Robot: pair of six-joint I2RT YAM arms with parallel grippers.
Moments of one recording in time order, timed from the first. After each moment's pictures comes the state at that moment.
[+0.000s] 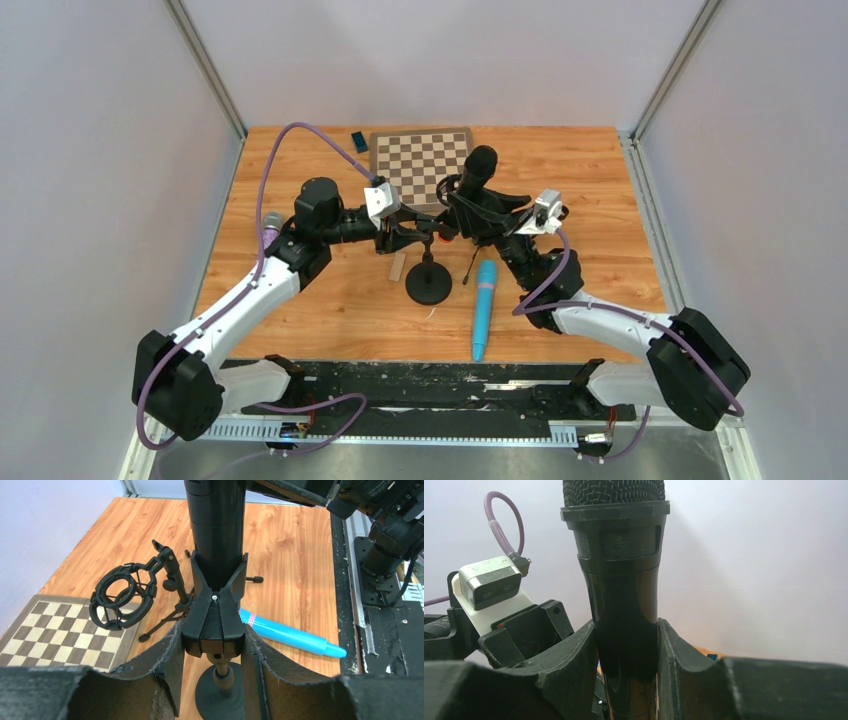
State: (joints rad) left arm -0.50 1.17 0.89 0.13 0.83 0.23; right arm 0.76 1.25 0.53 1.36 0.03 0.27
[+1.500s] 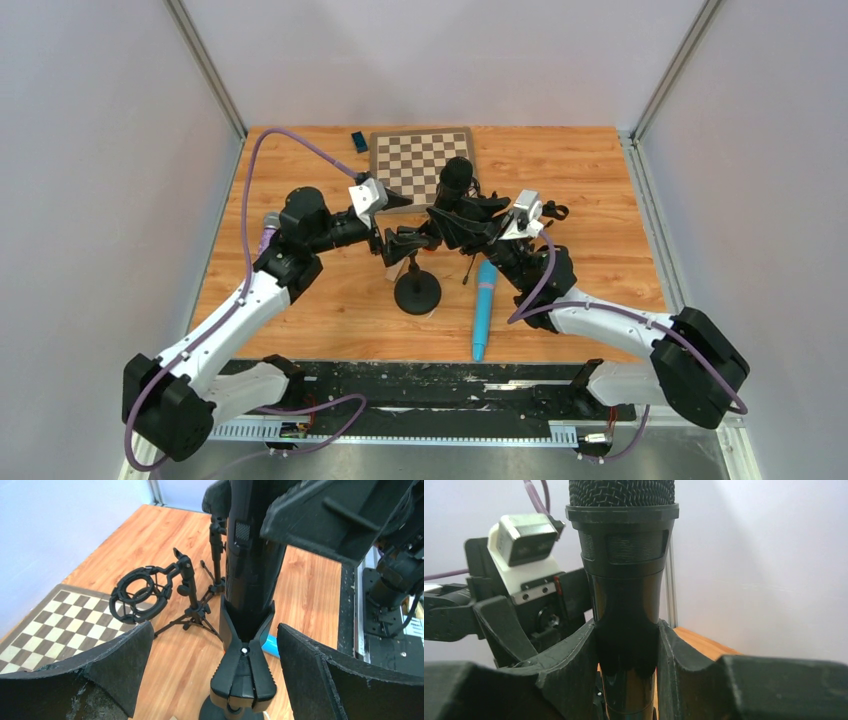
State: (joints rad) left arm -0.50 1.08 0.84 0.18 0.73 0.11; right arm 0.82 1.26 0.58 1.29 -0.10 0.23
